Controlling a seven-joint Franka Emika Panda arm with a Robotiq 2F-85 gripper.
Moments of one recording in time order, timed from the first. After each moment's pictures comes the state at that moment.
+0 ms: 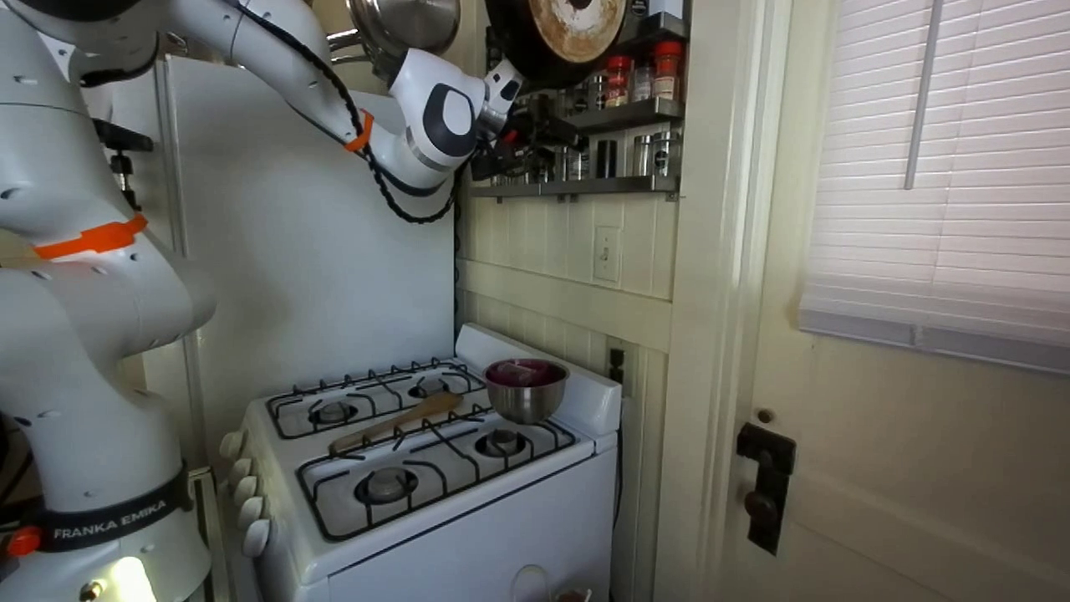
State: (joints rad) arm -0.79 -0.26 0.71 -2.23 -0.30 3.37 0.28
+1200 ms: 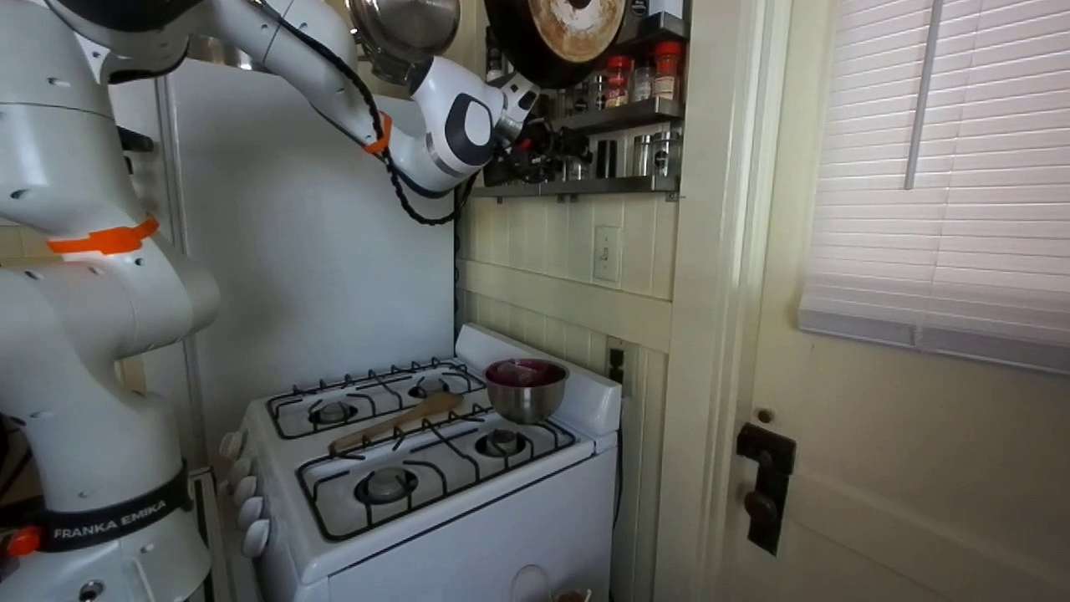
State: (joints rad) arm -0.87 -0.14 0.83 -2.14 -0.30 3.34 0.21
